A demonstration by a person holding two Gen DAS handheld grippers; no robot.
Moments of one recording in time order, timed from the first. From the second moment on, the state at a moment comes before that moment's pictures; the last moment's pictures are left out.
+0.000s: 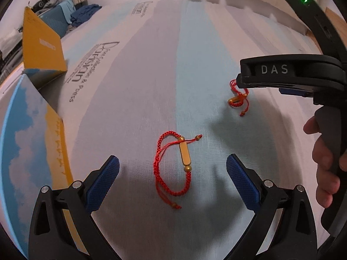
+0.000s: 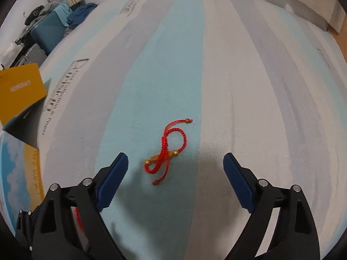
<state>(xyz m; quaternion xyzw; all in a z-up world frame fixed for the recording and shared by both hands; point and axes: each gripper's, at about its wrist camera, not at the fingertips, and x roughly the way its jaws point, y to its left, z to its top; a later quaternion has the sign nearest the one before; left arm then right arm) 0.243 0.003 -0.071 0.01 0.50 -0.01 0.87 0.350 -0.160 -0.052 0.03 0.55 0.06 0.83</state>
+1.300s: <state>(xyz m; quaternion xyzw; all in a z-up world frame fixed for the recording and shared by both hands) 0.250 0.019 -0.102 0.00 0.53 -0.03 0.85 0.358 -0.156 -0.087 0.04 0.58 0.07 0.81</state>
